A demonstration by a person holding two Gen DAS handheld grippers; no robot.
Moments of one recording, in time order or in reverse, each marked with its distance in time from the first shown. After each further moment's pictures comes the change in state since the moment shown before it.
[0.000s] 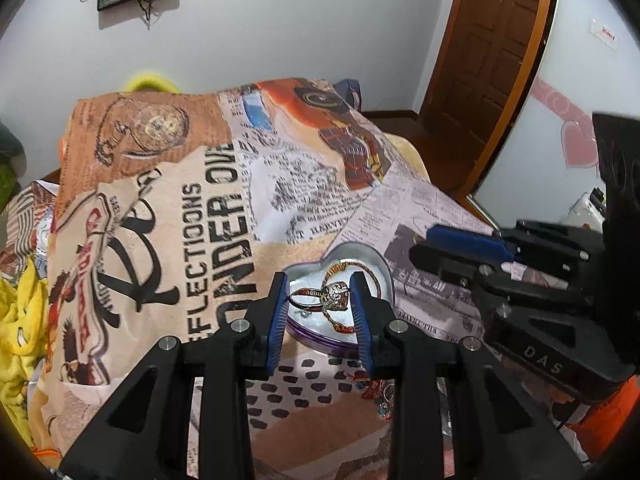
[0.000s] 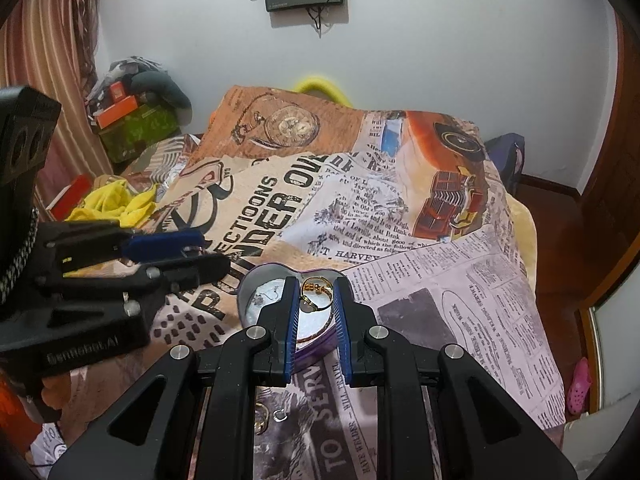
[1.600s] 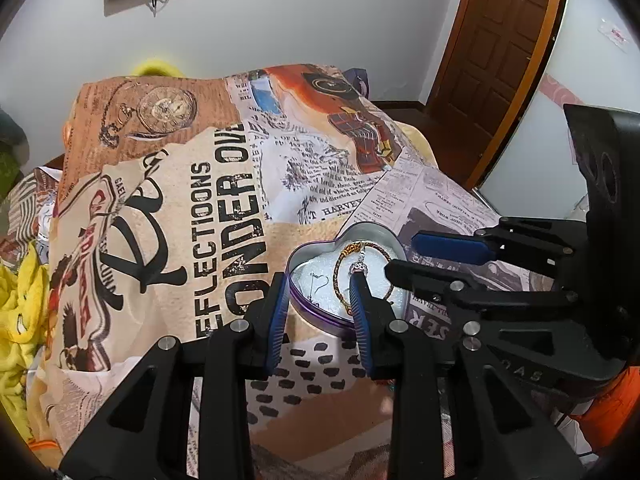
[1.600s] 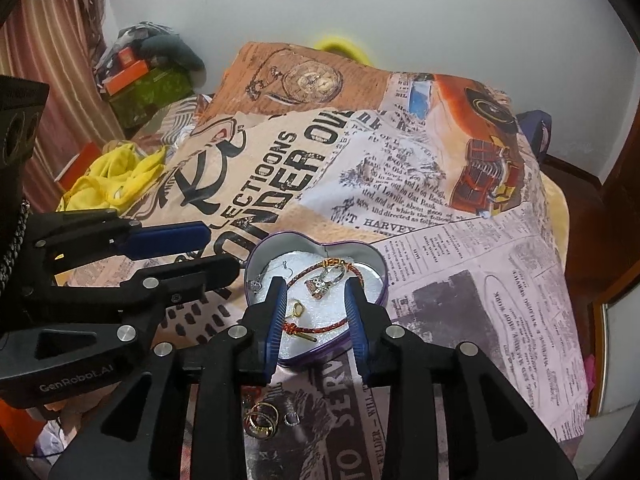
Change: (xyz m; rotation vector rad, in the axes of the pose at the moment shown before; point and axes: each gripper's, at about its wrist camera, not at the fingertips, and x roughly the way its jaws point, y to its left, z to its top) left arm -0.004 0.009 -0.009 -0.020 0.027 0.021; right arm 0.027 0.007 -0.001 -0.030 0.131 0.059
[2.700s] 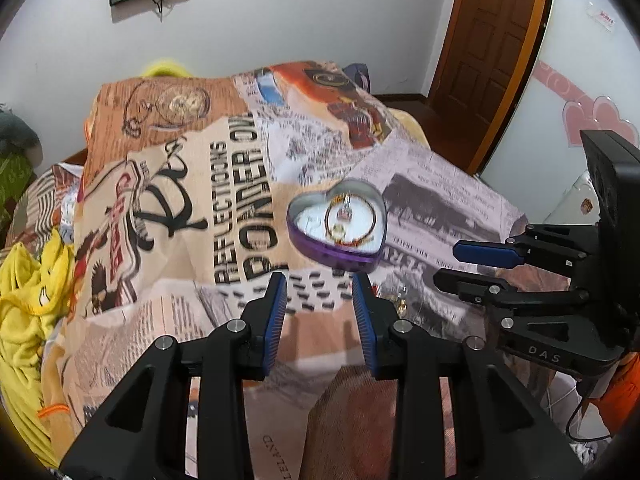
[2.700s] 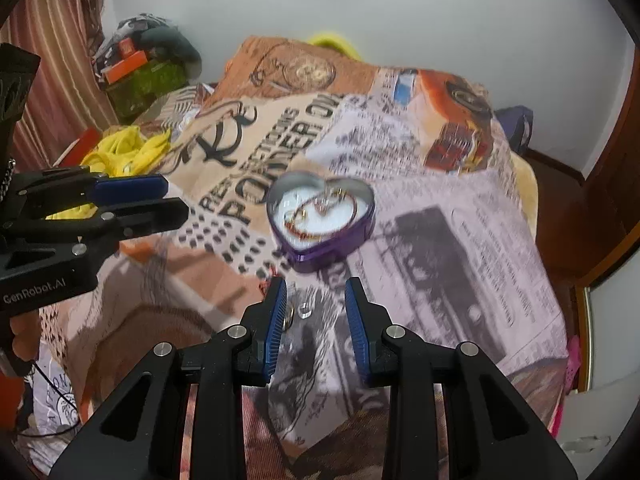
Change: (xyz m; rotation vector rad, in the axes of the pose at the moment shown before) left arm -0.048 -0.015 -0.047 0.023 0.023 0.038; right arm -0.040 0.017 -0.055 -0.002 0.044 -0.047
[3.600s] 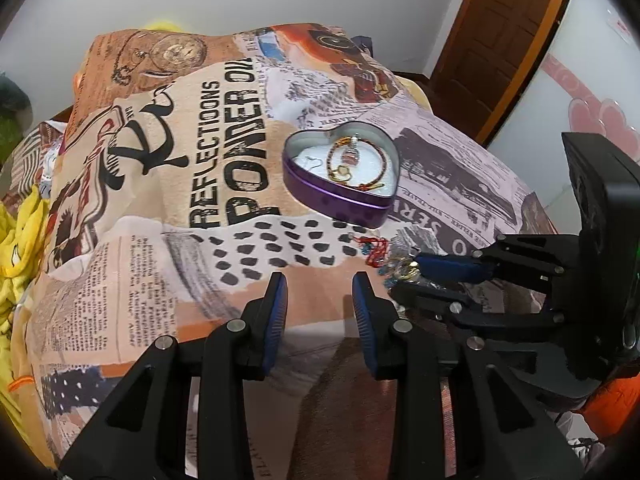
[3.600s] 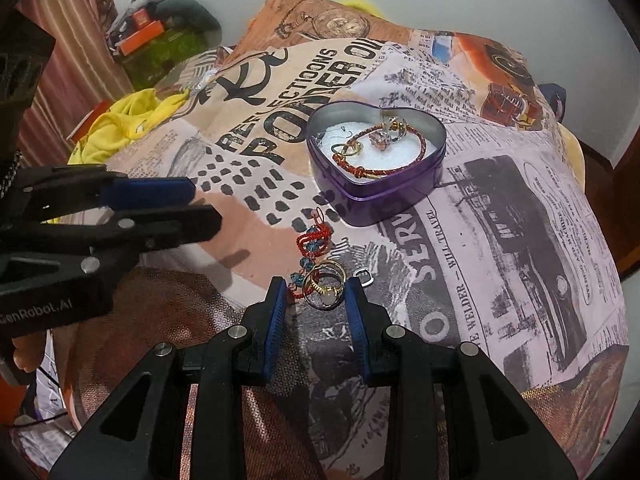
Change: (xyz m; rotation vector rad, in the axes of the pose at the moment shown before) left arm 0.036 0.004 -0.027 -0.057 0.090 -0.047; right arm 0.046 0.022 -0.022 -0.032 0.077 0.088
